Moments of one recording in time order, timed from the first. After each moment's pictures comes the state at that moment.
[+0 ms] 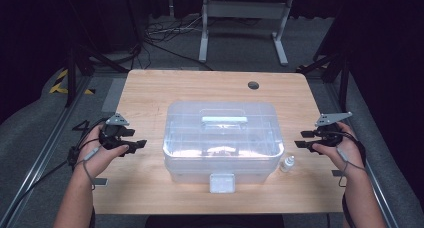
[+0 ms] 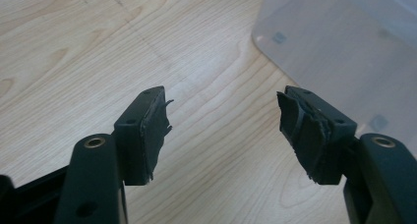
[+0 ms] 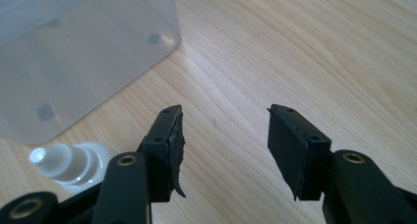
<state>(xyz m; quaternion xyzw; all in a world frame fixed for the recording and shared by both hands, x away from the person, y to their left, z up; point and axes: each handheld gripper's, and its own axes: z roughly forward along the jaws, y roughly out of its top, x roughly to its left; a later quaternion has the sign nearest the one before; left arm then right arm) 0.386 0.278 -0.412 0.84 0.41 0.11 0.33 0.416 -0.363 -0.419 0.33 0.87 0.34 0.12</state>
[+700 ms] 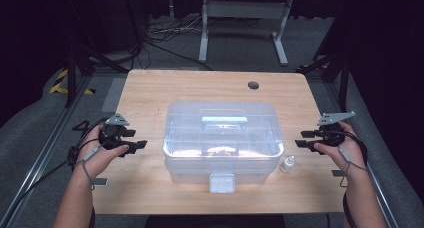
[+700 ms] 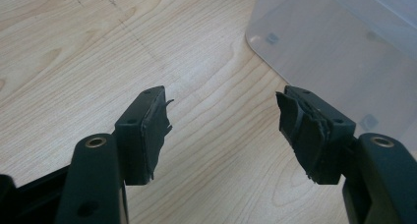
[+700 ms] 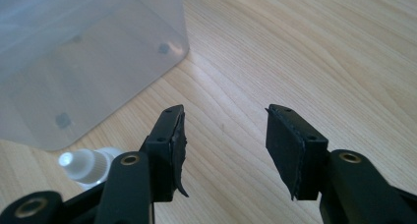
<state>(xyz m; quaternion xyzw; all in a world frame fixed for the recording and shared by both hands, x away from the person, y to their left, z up) 0.386 0.278 -0.410 0.85 0.40 0.11 0.33 0.412 -0.363 -0.412 0.34 0.86 0.36 0.11</state>
